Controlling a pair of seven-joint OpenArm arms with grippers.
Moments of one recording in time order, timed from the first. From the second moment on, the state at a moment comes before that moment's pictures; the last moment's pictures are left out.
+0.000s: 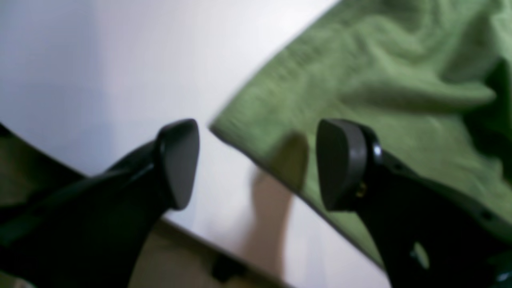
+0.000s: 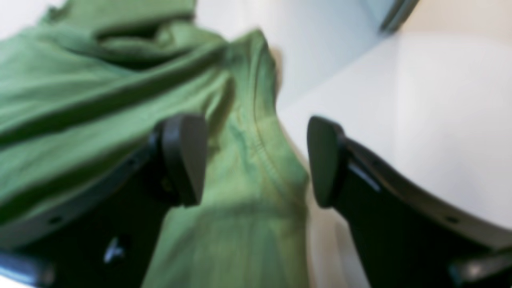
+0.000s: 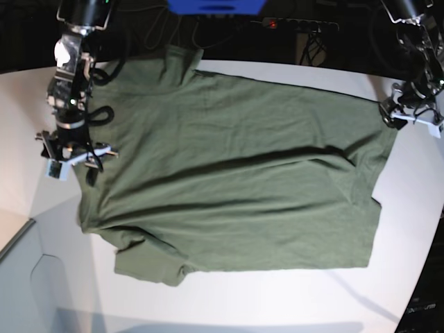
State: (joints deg) left arm 10.0 -14.4 -34.9 73.7 -28.4 -8.3 40.7; right arm -7.6 -0.3 21.7 81.1 -0.5 8.4 -5.9
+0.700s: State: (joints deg) left arm 10.5 -14.4 -32.1 69.2 -25.6 -8.9 31.8; right arm -32.2 -9.1 16.8 100.7 -0.5 8.4 -6.6
